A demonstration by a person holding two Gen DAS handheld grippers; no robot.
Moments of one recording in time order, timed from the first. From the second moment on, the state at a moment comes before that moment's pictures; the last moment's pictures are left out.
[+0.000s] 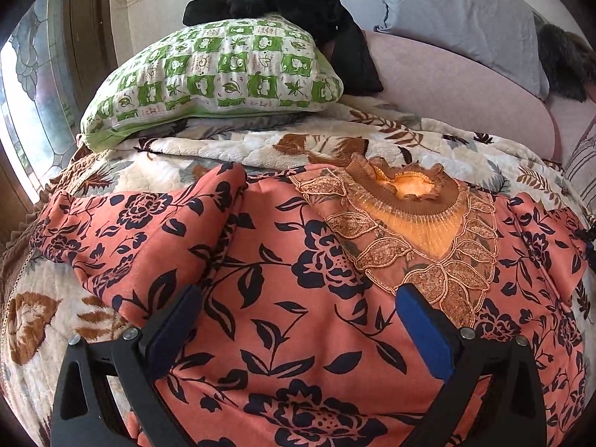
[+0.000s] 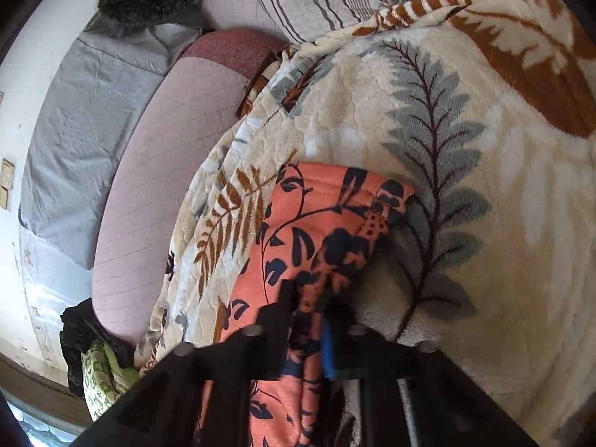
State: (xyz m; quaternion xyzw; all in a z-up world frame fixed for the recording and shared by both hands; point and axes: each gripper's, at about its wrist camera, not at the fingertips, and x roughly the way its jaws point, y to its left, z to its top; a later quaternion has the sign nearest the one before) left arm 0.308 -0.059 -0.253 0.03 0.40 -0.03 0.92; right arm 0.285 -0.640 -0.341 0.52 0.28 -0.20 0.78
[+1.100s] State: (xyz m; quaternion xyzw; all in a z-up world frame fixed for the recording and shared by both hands) left arm 0.303 0.198 -0.237 -0.18 0.42 0.24 0.86; right arm 0.321 -0.172 -0.245 0.33 0.36 0.22 0.84
